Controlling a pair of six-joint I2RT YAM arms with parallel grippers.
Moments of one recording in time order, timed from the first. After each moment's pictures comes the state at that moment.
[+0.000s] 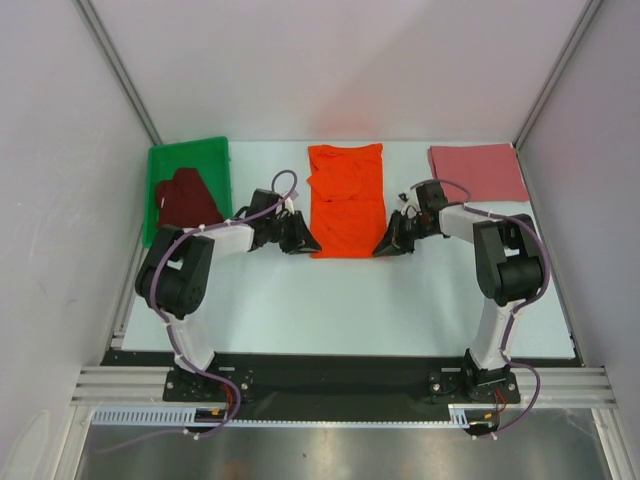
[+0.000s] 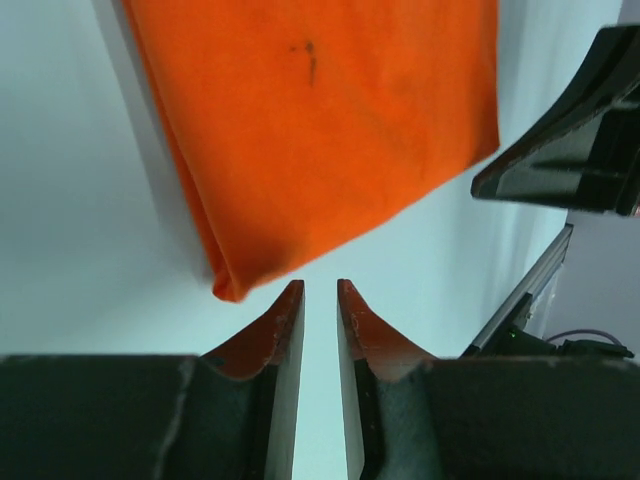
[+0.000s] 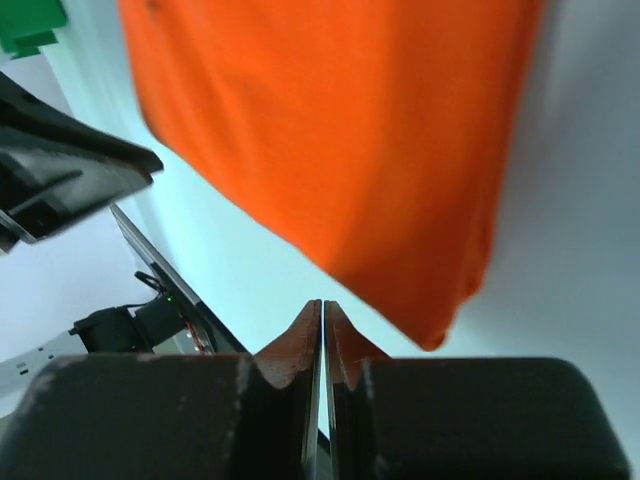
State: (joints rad) left arm -0.36 1.82 1.01 -0.03 0.58 -0.63; right arm 0.21 1.92 1.18 -0.37 -0.76 0.49
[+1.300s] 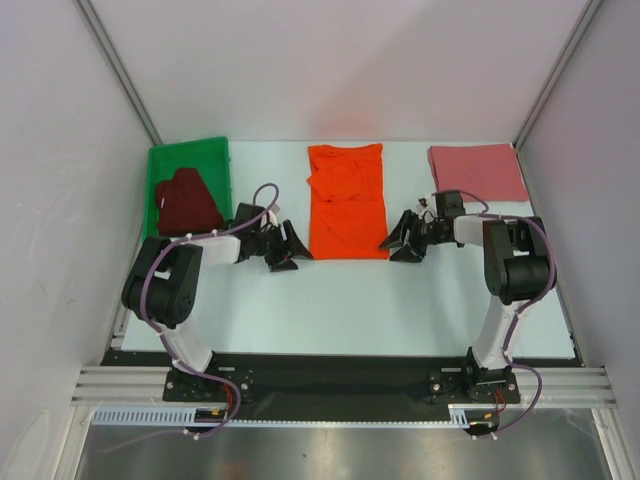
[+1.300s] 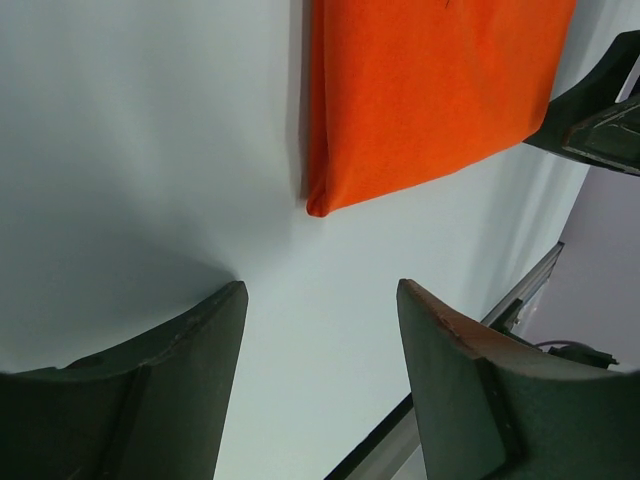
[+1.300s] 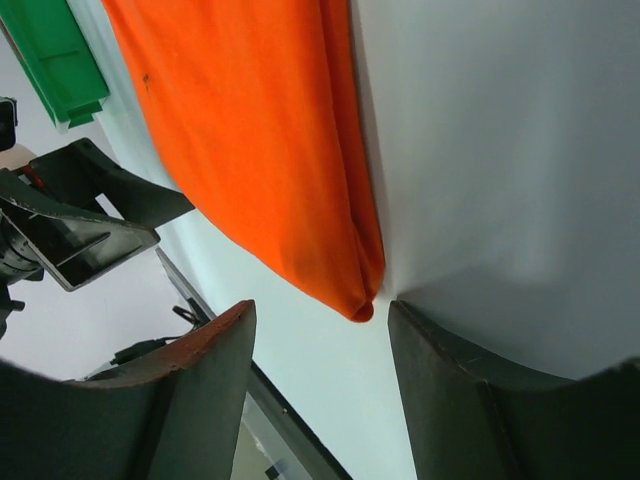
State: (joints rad) left arm -0.28 1.74 0.85 -0.03 0.57 -0.68; right arm 0.10 1.91 1.03 -0.19 -0.80 0.58
